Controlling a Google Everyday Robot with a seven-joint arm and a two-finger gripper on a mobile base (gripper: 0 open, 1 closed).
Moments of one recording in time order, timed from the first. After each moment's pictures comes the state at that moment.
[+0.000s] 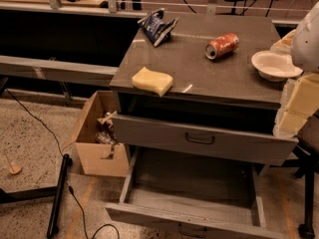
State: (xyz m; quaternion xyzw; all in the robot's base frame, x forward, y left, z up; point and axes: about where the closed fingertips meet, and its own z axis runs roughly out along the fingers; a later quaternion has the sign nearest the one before) arm 0.438 -0.215 0.981 -0.60 0.78 -0.04 0.17
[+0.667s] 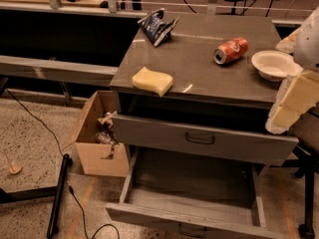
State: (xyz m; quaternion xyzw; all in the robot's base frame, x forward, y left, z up) arm 0.446 -0.220 0.983 -0.55 0.81 -0.04 0.20
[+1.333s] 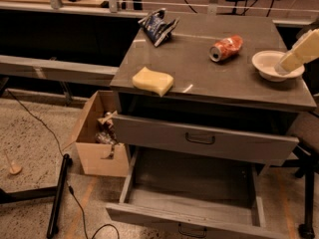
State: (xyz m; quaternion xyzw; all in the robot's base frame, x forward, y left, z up) arm 0.567 -0.315 1.006 -0.38 0.86 -0.08 0.33
